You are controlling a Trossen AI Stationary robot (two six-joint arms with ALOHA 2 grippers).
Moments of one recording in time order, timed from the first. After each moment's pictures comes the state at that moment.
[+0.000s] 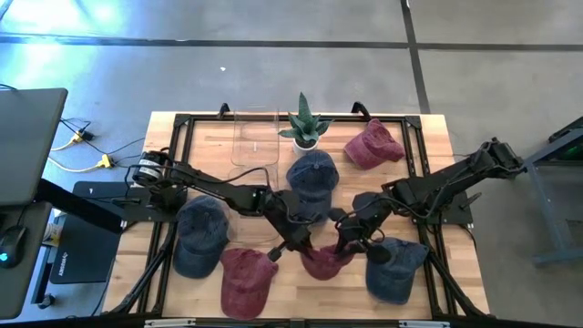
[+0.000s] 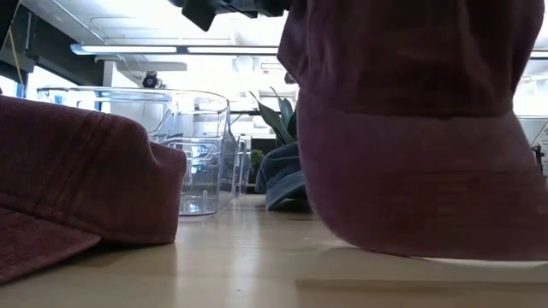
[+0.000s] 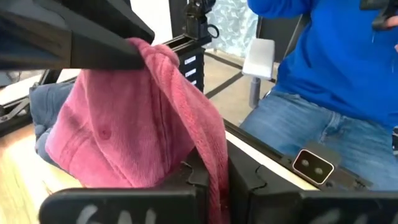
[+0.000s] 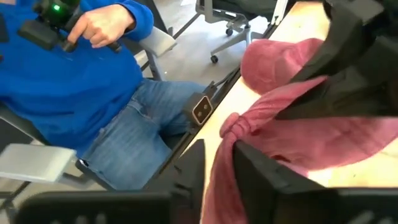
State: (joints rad) left arm -0.20 1.83 1.25 0.23 0.57 0.26; right arm 0.33 1.31 0.97 -0.19 -0.44 0.10
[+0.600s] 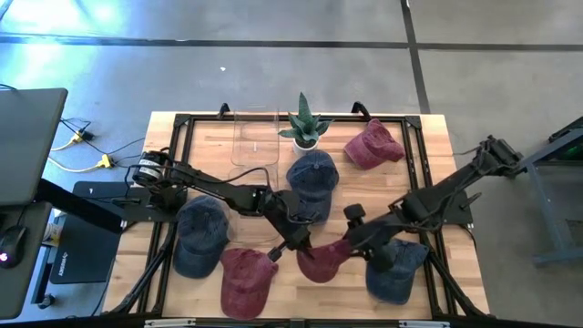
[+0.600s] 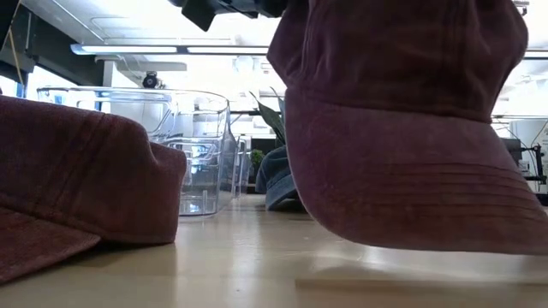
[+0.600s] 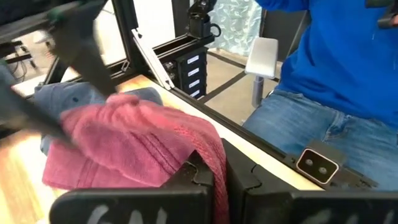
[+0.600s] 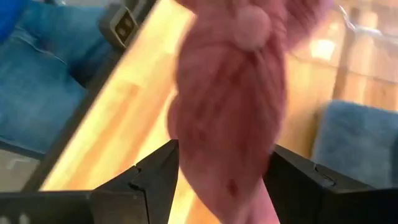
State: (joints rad) left arm -0.20 1.83 1.25 0.23 0.55 0.27; right arm 0.53 1.30 0.97 -0.49 0.06 0.14
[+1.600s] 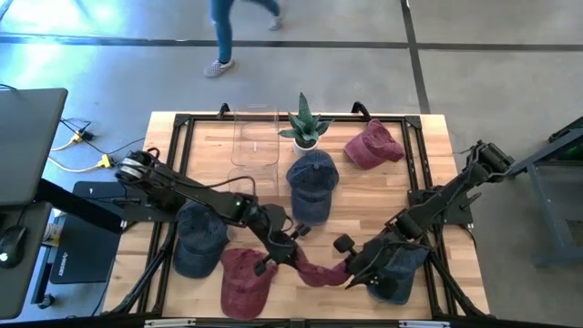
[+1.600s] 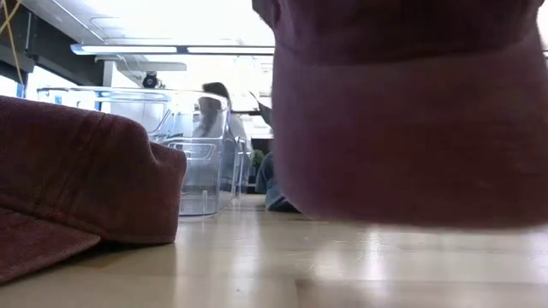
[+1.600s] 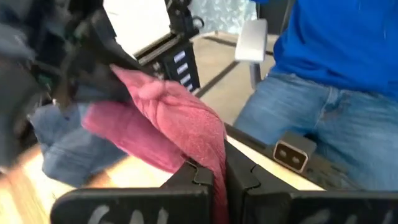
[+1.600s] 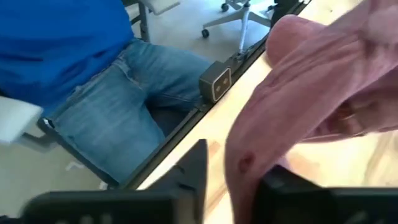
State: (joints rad) left arm -0.32 1.70 1.24 0.06 0.41 0.39; right arm 0.63 1.42 0.97 -0.16 -0.13 0.03
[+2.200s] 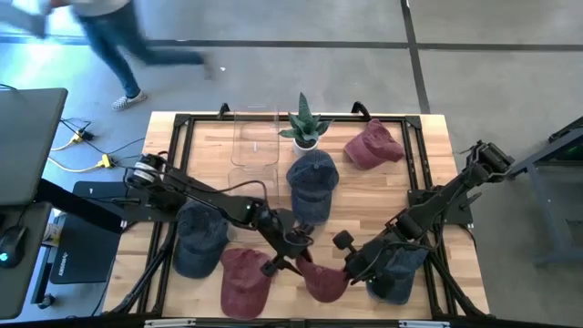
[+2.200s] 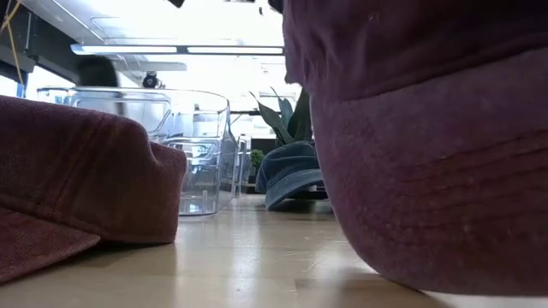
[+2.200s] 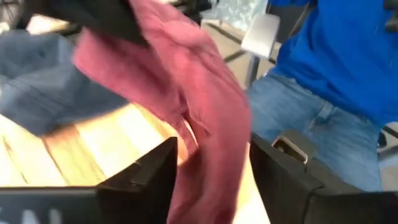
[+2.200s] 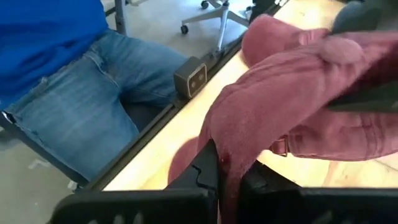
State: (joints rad) left arm -0.30 1.81 1.24 0.10 0.43 0.15; right arm 0.63 1.42 0.97 -0.18 -0.03 -0.02
